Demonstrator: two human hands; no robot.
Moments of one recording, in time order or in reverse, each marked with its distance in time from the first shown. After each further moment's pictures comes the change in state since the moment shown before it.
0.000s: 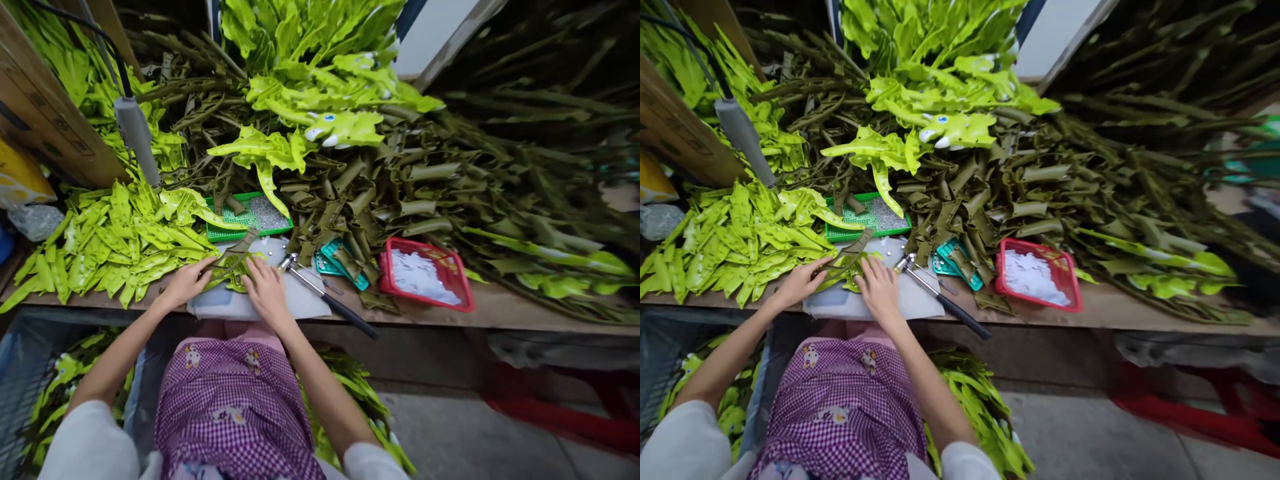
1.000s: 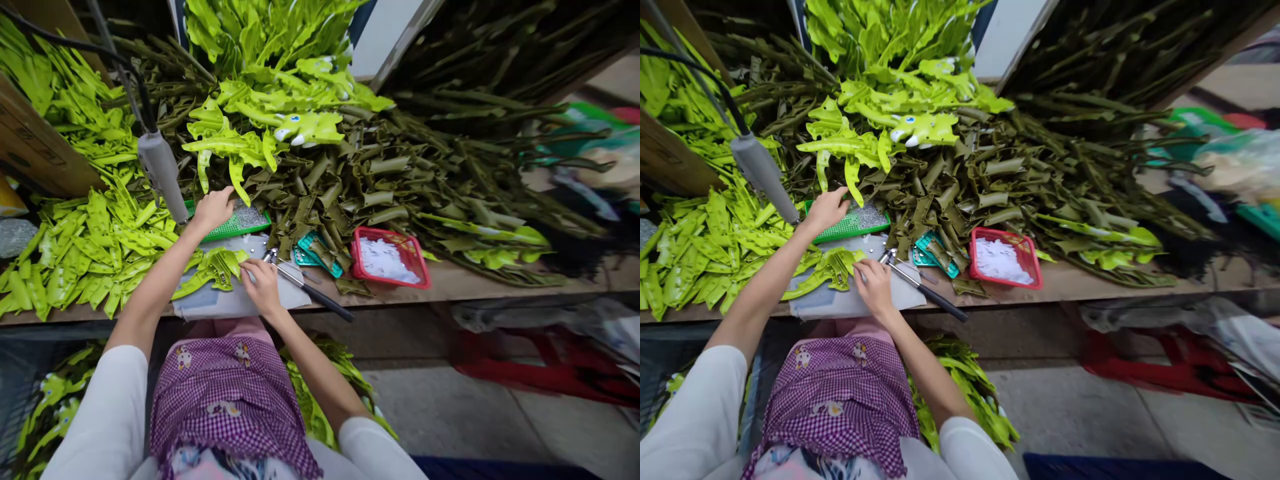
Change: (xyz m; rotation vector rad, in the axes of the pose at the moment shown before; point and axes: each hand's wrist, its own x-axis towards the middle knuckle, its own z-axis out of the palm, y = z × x) left_hand 0.188 0.066 -0.016 0.212 0.124 0.048; right_hand 0.014 0.001 -0.013 -0.152 0.111 -0.102
